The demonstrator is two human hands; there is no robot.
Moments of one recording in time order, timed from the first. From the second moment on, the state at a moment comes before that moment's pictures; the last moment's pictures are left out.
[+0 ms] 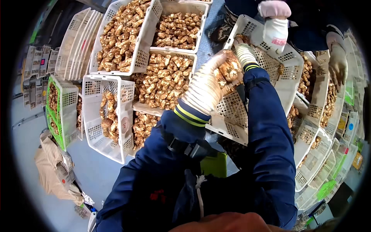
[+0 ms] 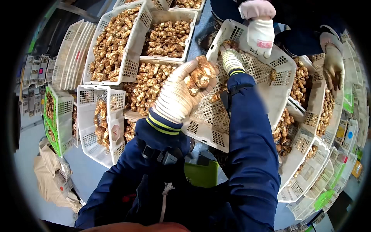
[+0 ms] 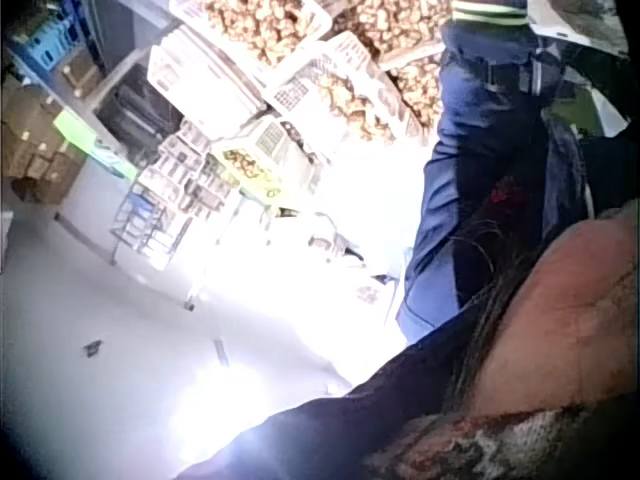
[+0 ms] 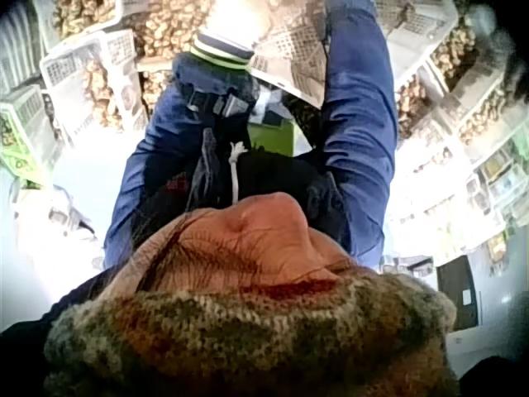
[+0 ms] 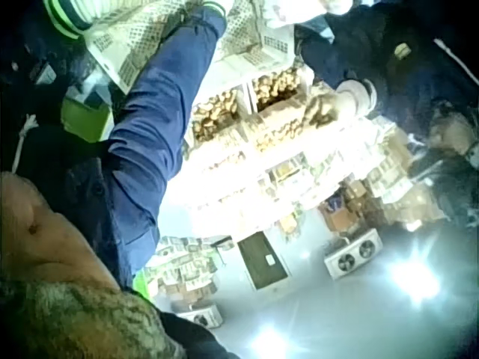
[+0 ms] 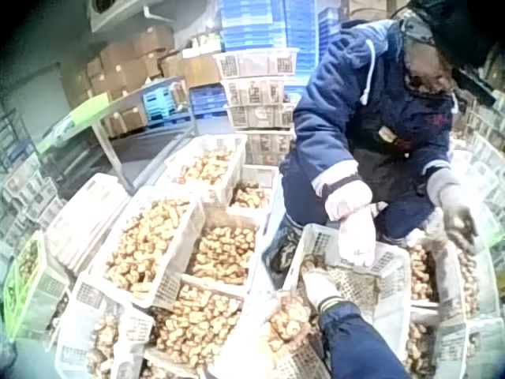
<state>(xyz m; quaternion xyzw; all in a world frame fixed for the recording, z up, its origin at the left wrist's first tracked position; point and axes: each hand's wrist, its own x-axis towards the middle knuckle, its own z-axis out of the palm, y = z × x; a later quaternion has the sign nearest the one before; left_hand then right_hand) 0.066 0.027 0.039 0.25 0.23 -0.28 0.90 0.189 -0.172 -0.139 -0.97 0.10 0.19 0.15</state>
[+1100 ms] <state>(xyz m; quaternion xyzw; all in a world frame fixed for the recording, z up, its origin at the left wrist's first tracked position) 0.075 0.015 0.022 0.27 0.20 -0.27 0.90 0.013 -0.211 -0.093 -0.95 0.02 0.04 0.31</state>
